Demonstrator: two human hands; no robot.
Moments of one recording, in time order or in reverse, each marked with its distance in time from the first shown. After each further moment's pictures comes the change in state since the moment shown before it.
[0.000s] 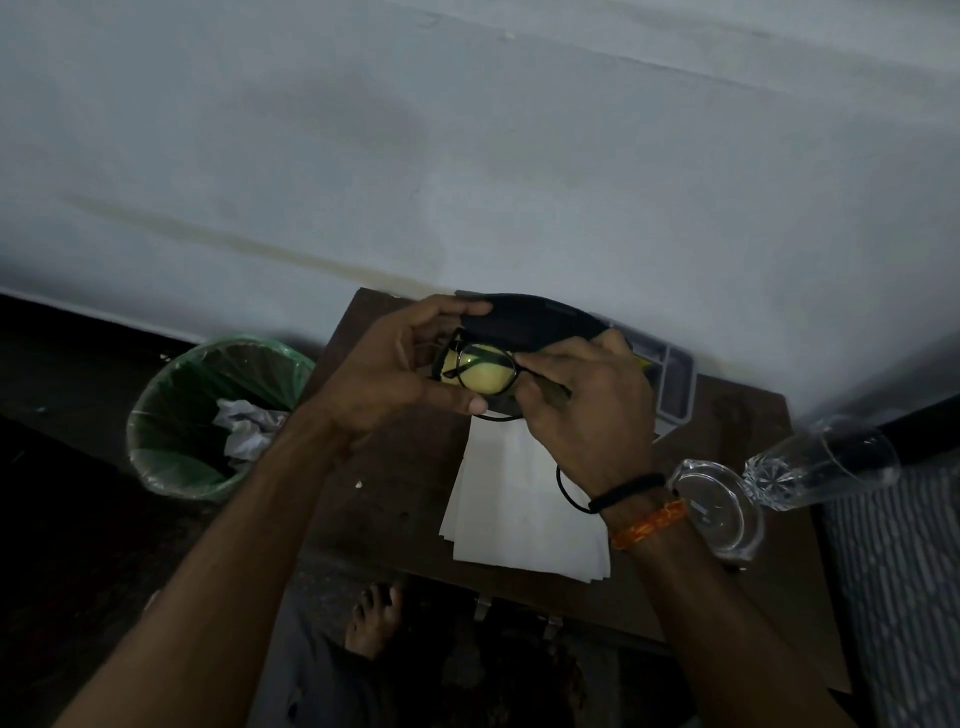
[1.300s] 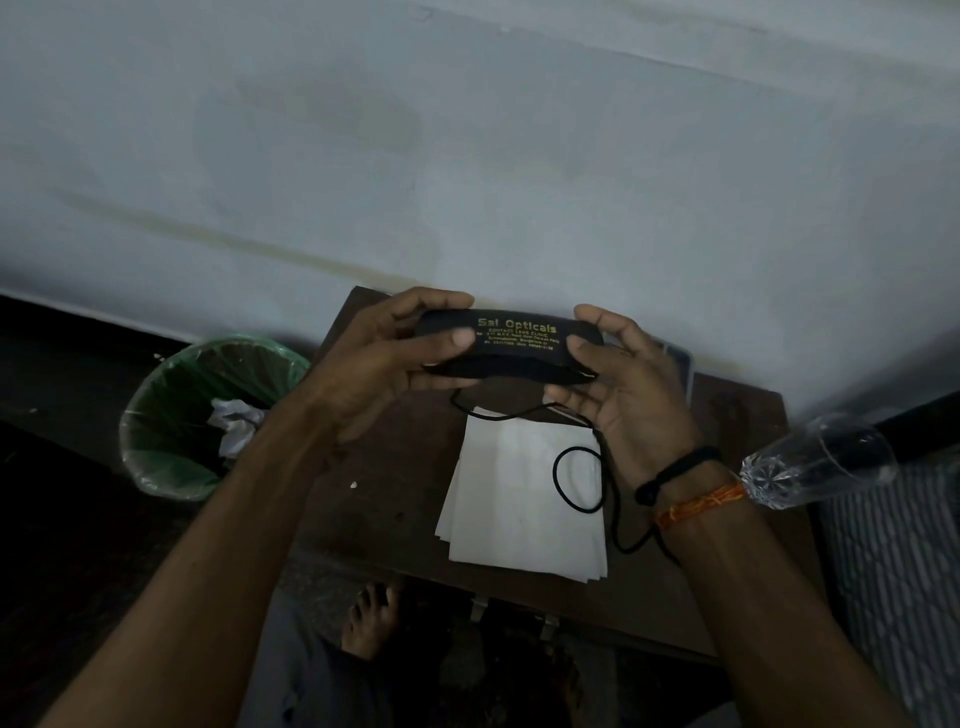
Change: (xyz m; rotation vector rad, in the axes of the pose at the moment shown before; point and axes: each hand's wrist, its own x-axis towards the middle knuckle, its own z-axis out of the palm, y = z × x) left_hand 0.000 0.013 0.001 -0.292 0.110 -0.131; right_hand 0.012 0.022 -0.024 1.253 -0.153 0.912
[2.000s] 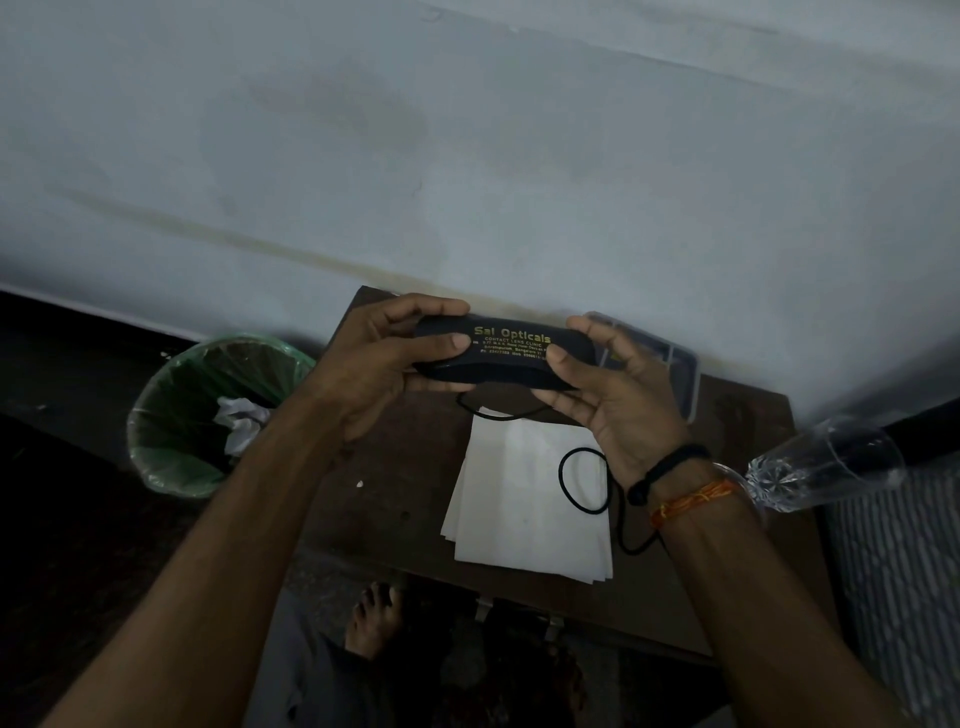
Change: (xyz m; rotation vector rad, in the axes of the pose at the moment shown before) left_hand 0.003 -0.004 -0.006 0.006 0.119 -0.025; right_hand -0.001 0.006 0.010 0.042 -0.014 0.029
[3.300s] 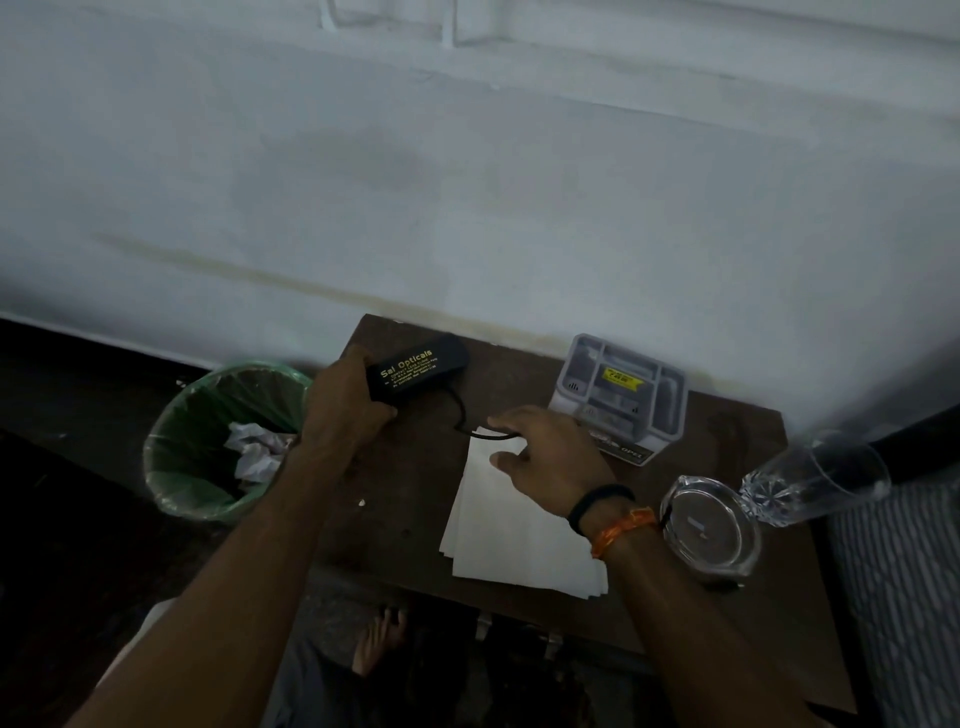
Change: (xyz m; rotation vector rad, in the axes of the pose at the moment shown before) left_hand 0.026 -0.052 -0.051 1.175 0.379 0.021; right_hand 0.009 0.049 0.001 -1.436 -0.259 -0.278
